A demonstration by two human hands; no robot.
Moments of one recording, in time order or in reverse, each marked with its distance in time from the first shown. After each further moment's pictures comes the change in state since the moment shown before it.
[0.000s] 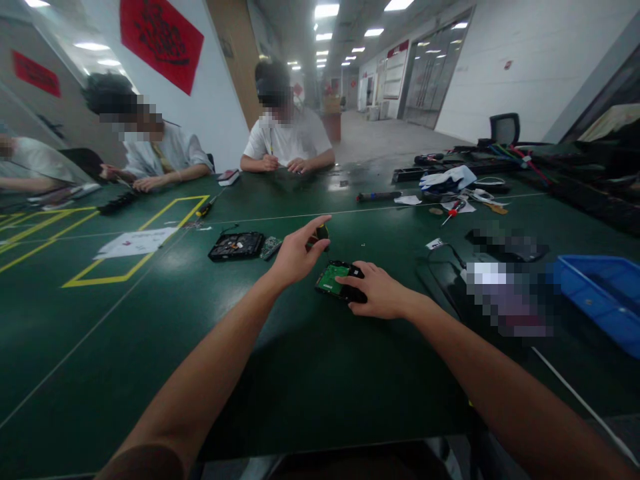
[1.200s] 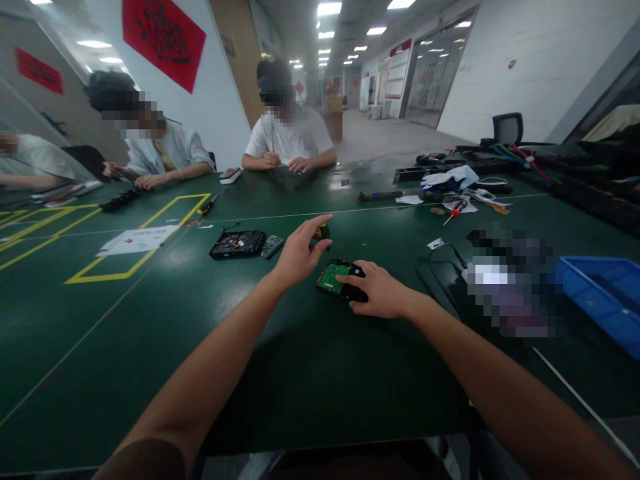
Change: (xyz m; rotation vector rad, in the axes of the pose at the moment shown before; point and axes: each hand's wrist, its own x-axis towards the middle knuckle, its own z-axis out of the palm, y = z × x) left_hand -0.001 -0.002 0.005 0.069 0.073 0.112; right_hand -0.001 -0.001 -0.001 0.007 0.002 0.005
